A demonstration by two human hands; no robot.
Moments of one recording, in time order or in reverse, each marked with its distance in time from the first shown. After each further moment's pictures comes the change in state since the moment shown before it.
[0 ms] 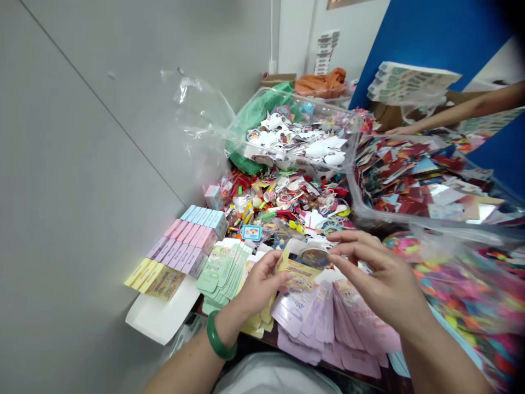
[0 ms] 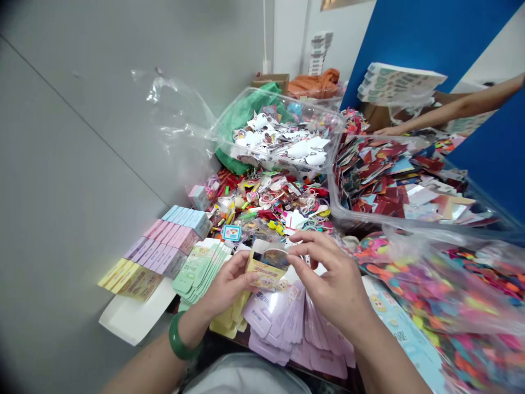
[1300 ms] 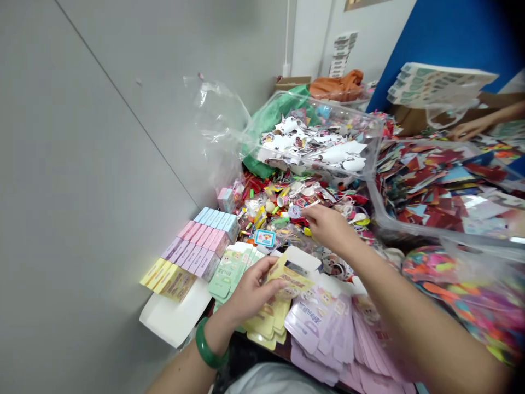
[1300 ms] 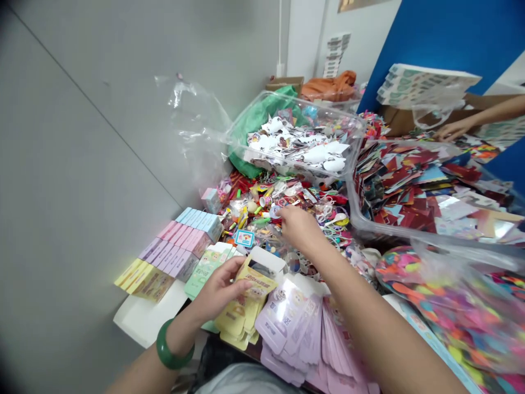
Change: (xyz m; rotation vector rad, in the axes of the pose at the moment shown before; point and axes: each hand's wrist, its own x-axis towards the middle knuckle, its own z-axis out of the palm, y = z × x) left_hand -0.016 0.016 -0.040 0.217 0.019 0.012; right_hand 0.104 0.036 0.072 -0.518 -0.414 0.011
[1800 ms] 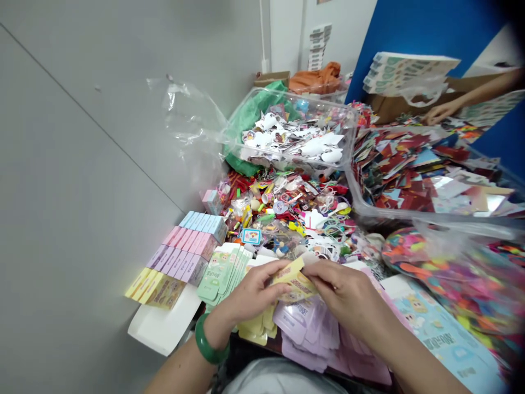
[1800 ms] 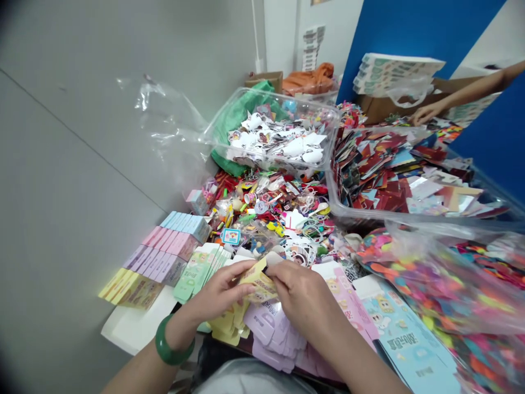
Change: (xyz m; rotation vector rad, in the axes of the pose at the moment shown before) left_hand 0.013 0.013 0.019 0.297 -0.211 0.124; right_hand -0.126 -0.025 -0.007 0.438 0.148 -0.074
